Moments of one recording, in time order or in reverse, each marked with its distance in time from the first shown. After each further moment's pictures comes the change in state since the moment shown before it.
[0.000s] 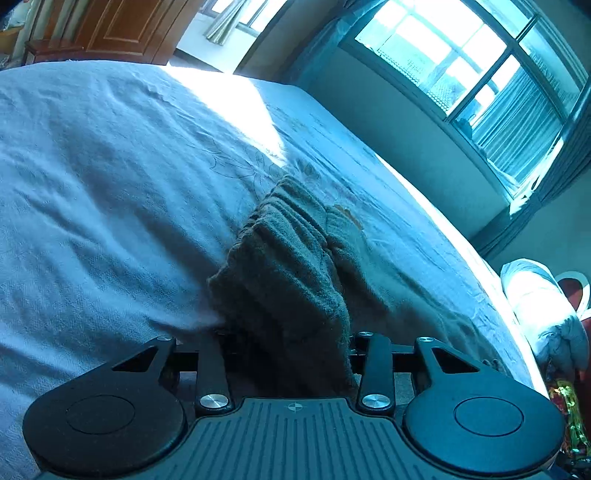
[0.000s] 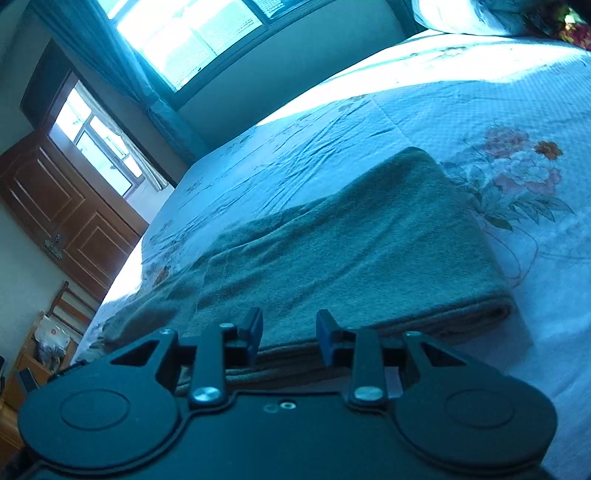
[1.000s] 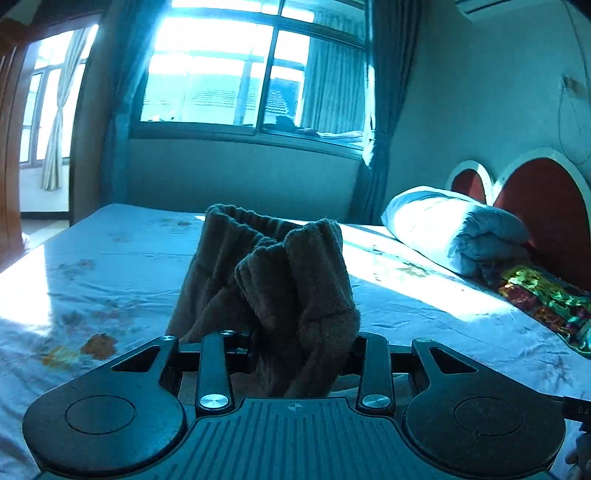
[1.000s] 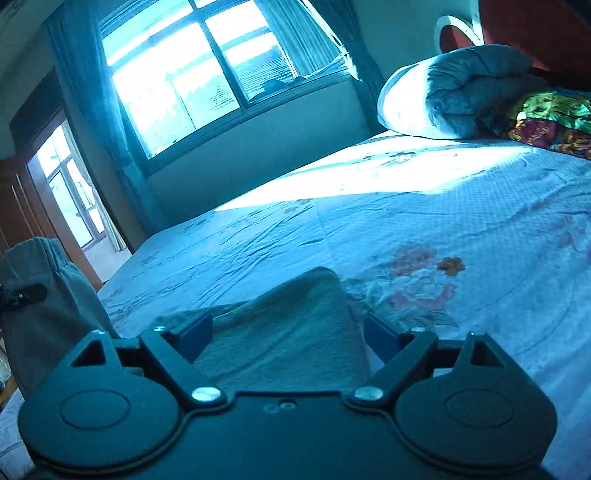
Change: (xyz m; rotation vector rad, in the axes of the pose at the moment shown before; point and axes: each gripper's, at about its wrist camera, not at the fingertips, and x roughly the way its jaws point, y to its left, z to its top) left arm -0.051 -0.317 -0.047 0.636 -0.156 -0.247; right arm -0.087 -0.102 0.010 0.086 -0.315 -0.172
